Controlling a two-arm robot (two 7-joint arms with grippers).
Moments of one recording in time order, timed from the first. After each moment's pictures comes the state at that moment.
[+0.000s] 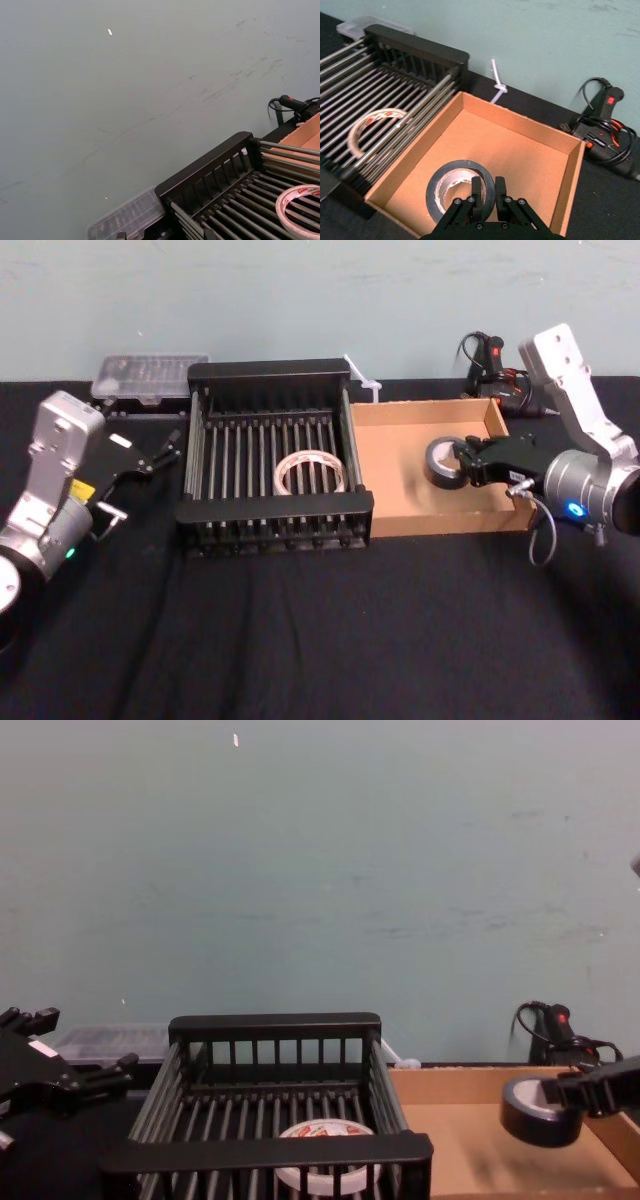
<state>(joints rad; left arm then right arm) -0.20 0.60 0.45 -1.41 -0.25 -0.12 0.03 0.33 0.46 -0.36 -1.49 0.33 0.53 0.29</state>
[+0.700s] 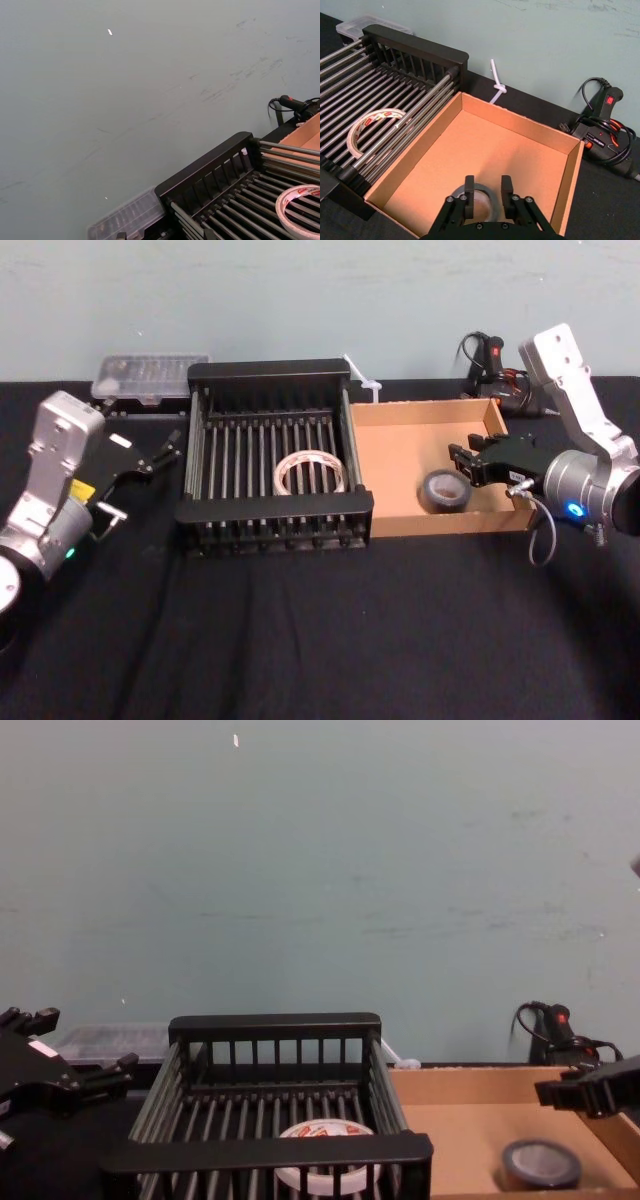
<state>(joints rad) -0.20 0.60 0.45 -1.41 -0.25 -0.12 0.03 0.33 0.46 -0.36 -1.49 0.33 0.53 0.29</state>
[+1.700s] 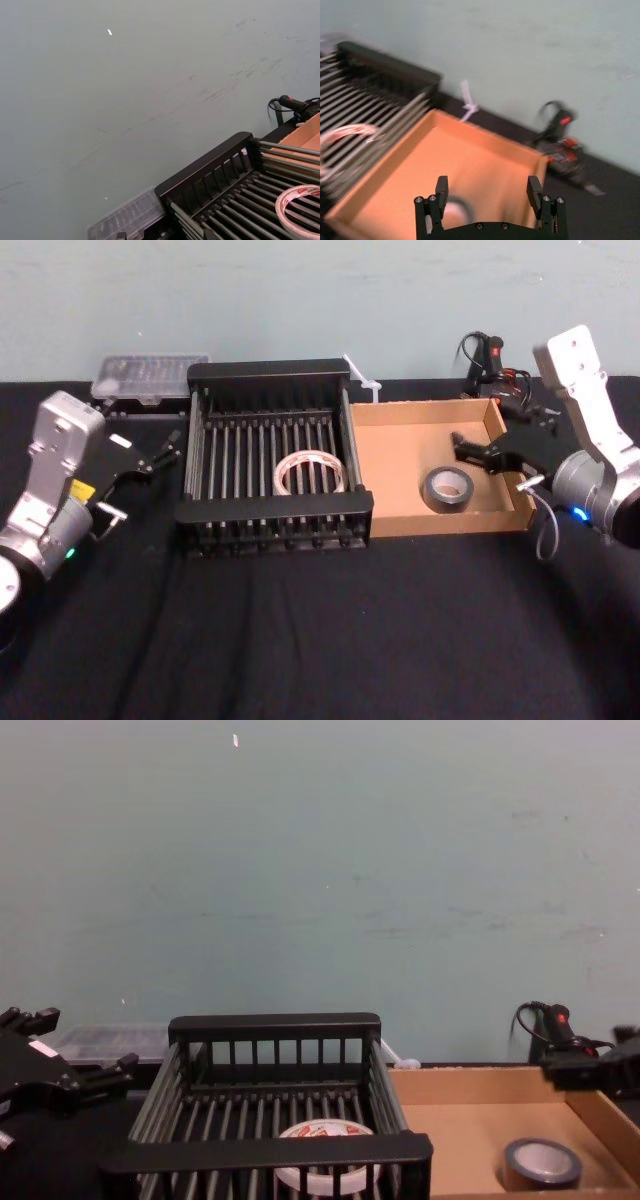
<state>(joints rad) -0.20 0.60 0.45 -1.41 -0.25 -0.12 0.03 0.25 0.43 -0.32 -1.54 0.22 0.39 0.16</state>
